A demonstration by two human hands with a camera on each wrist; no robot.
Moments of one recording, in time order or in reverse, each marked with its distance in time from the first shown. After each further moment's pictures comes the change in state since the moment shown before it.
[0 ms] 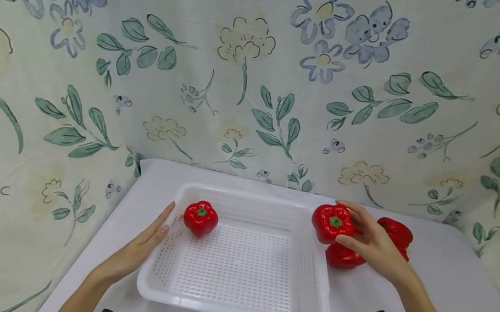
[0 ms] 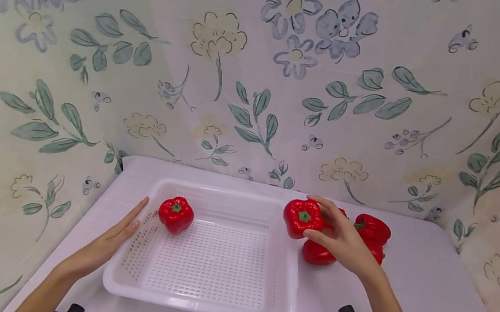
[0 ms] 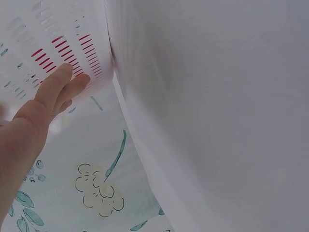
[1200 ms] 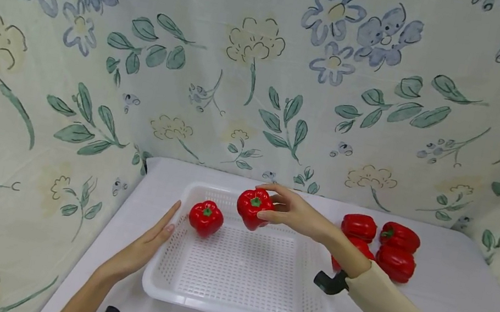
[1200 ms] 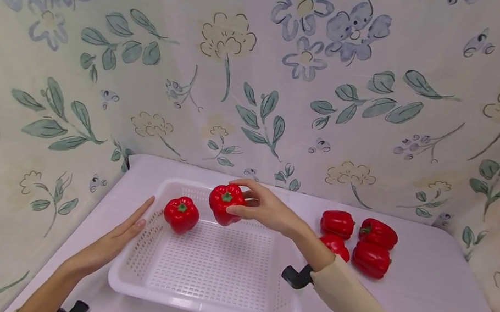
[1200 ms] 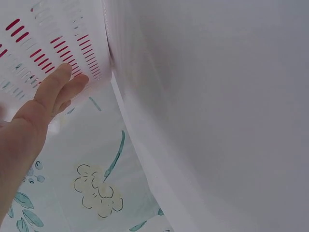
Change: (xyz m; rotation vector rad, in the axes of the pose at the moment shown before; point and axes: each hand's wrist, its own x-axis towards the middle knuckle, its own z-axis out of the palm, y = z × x) left_hand 0.001 0.002 -0.001 0.003 0.016 -0.018; right_hand 0.106 -0.072 0.098 0.234 -0.417 0.069
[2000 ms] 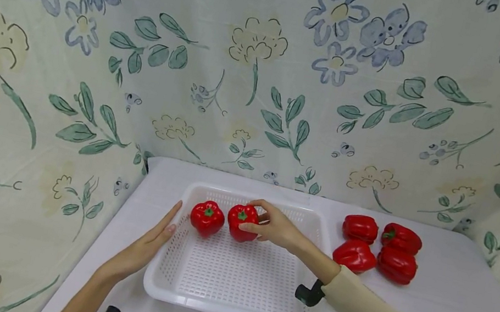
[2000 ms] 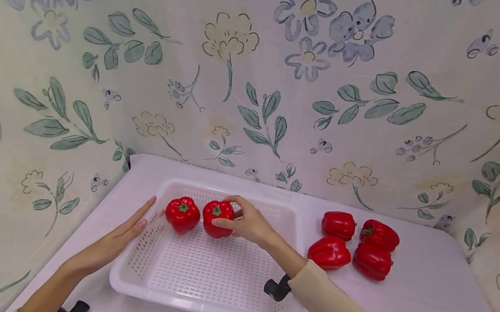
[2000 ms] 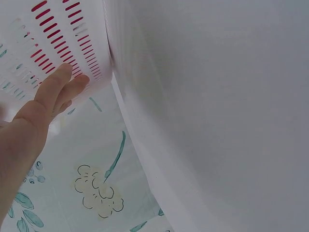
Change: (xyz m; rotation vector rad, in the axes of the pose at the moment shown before) left_hand 0.001 -0.001 -0.001 -0.018 -0.006 0.007; right_hand 0.028 0.031 0.052 -0.052 0.120 0.190
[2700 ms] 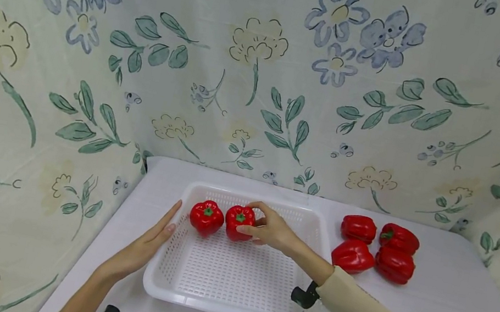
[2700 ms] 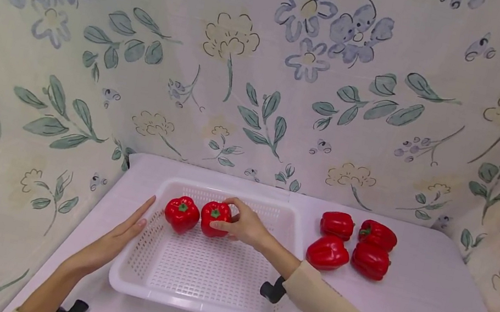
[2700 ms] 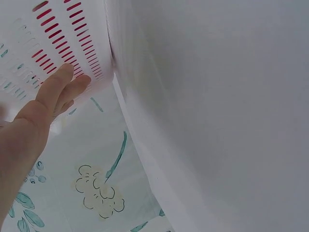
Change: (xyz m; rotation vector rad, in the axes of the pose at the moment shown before) left_hand -0.001 0.001 0.000 0.003 0.001 -0.004; right_hand -0.001 0.000 0.012 0.025 0.043 0.052
